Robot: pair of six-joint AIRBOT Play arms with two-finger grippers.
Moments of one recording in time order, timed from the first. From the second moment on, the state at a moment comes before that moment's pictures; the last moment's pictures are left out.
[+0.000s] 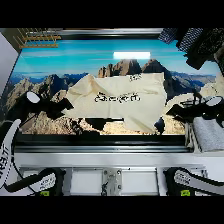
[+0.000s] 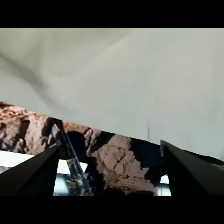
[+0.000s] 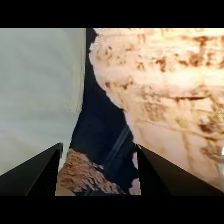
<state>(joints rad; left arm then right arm) 0.11 -1.29 0.86 1.12 -0.94 -1.70 -0.40 -1.36 0.85 -1.00 1.06 1.33</state>
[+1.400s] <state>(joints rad) 0.09 -1.38 0.76 1.23 -0.61 -1.99 -0.25 -1.49 0.77 -0.65 0.86 1.10</state>
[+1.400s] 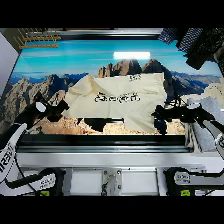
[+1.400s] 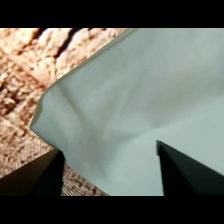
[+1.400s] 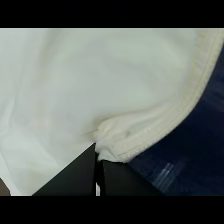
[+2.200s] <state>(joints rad) 0.16 -0.80 1.18 1.23 -0.67 -1.84 -0.27 -1.05 1.38 -0.84 1.04 1.16</state>
